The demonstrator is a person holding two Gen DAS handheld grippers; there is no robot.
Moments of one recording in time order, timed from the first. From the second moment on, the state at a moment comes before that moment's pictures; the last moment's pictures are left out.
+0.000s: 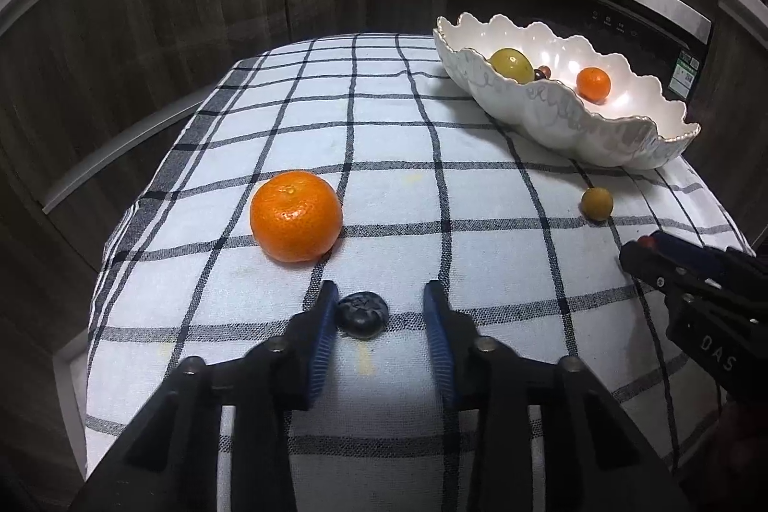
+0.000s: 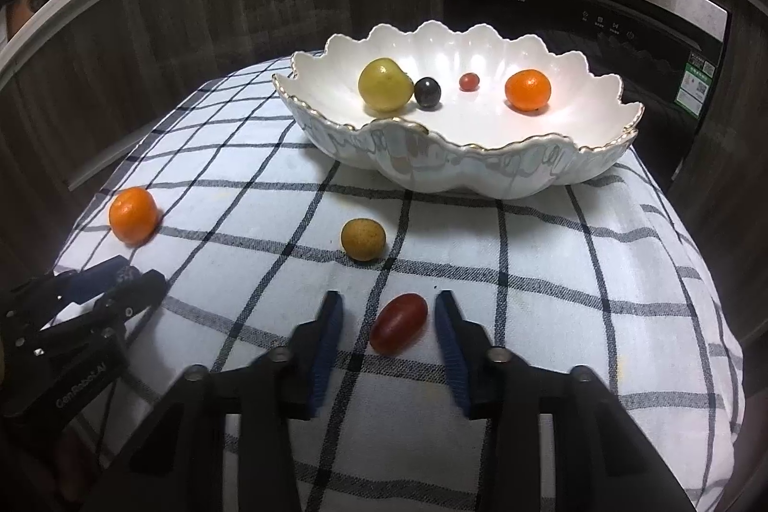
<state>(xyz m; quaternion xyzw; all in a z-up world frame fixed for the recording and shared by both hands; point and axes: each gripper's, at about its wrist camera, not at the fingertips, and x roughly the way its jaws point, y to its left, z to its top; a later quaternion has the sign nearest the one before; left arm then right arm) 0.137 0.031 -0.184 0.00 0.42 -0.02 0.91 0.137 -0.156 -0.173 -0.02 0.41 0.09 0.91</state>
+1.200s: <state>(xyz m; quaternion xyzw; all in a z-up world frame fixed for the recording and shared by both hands) 0.130 0.026 -0.154 0.01 0.40 -0.02 0.92 0.130 -0.157 -0.133 -0.01 0.38 0.09 0.92</state>
